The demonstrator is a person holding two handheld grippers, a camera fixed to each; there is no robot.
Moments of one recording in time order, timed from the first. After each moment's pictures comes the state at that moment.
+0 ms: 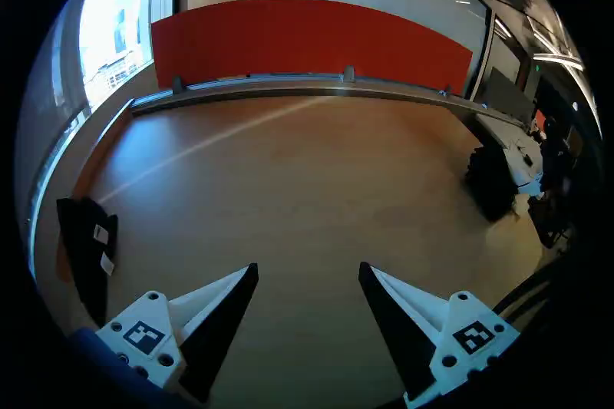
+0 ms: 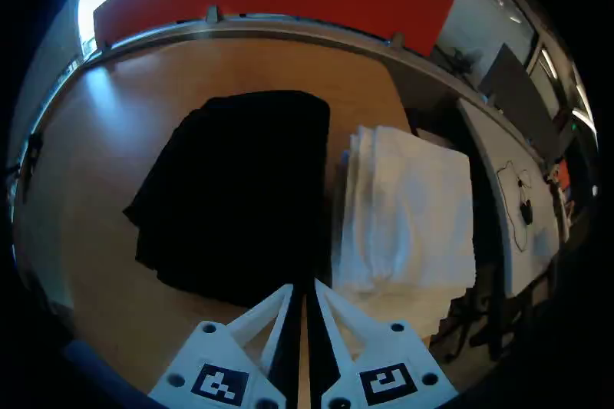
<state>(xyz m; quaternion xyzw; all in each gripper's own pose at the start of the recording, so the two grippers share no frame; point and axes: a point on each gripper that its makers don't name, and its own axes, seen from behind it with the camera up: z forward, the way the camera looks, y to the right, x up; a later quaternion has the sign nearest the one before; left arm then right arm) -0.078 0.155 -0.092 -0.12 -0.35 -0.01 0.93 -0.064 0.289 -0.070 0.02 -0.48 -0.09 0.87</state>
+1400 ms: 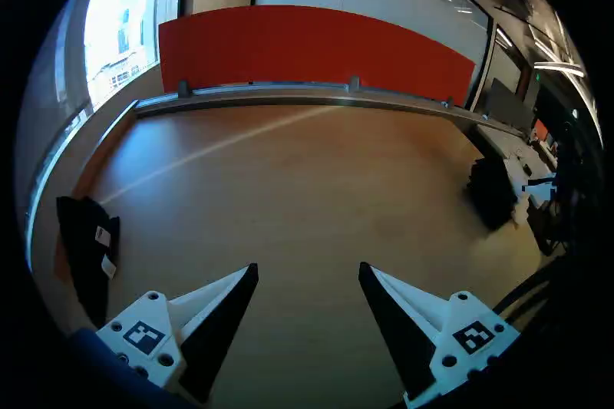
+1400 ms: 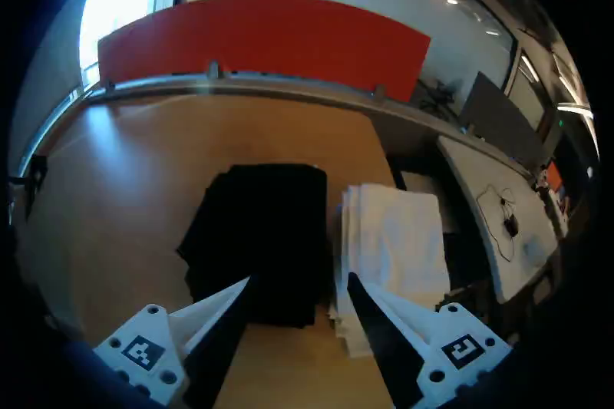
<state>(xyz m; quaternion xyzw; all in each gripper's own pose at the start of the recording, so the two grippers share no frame) -0.071 0.139 -0.083 -0.12 -0.33 -0.03 0.94 0.010 0.256 -0.069 0.00 -0.37 -0.08 0.93</state>
